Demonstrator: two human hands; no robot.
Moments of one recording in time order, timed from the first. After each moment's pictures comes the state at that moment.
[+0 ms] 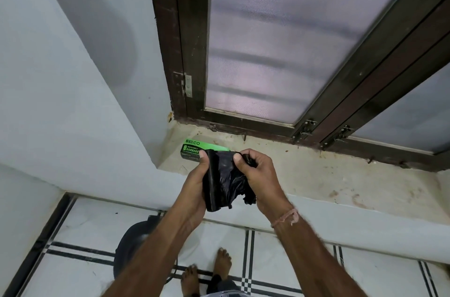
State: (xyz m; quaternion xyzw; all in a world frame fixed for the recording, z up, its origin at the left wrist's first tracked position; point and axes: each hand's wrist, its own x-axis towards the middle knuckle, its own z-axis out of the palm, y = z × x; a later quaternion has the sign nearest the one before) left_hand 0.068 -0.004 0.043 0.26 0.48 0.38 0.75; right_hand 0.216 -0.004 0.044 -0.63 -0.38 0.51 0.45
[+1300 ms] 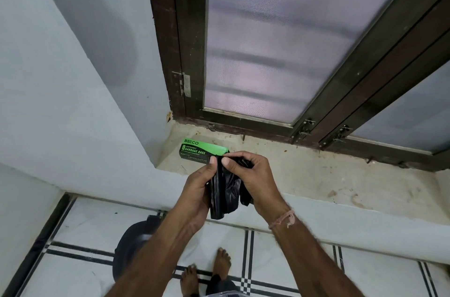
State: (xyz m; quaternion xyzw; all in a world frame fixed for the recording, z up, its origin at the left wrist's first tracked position) left_hand 0.073 -0.011 0.038 0.23 0.47 0.40 0.75; right_hand 0.217 -0.006 0.042 -0.58 -0.37 0.54 0.48
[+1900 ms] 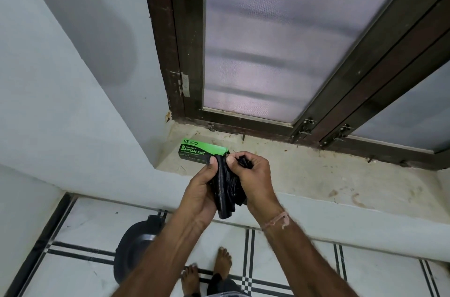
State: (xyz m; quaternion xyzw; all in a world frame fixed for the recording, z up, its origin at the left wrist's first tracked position) left_hand 0.085 -0.006 0.027 0.10 0.44 0.43 0.78; right_hand 0.206 -0.001 0.034 -0.63 -0.31 0.50 0.50
